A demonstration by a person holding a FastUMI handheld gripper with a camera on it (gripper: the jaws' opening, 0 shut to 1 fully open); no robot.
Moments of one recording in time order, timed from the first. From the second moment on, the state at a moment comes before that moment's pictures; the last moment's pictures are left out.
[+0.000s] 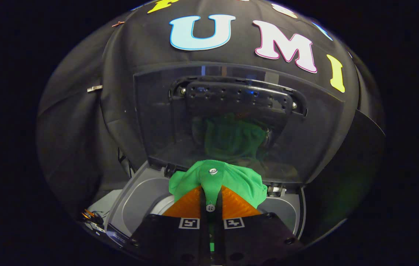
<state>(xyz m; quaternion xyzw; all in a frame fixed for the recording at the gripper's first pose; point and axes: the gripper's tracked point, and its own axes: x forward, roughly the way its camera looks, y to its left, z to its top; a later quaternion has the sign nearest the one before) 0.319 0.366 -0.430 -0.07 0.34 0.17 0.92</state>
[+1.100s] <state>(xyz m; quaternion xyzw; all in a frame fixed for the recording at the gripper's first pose) 0.346 0.394 -0.257 -0.01 0.11 0.19 0.98</state>
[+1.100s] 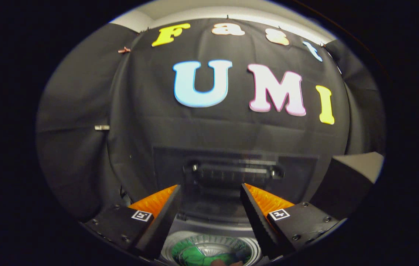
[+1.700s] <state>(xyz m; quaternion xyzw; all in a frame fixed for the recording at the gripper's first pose) 0.445 0.392 -0.248 0.00 0.18 0.13 0.97</state>
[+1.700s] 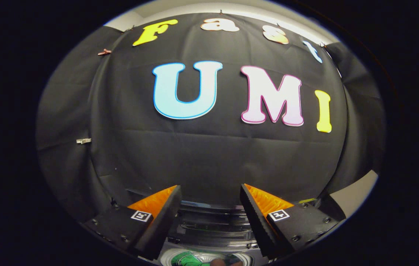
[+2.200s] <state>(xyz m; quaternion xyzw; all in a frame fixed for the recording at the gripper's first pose) 0.460 0.395 -0.271 0.02 0.18 0.14 0.97</state>
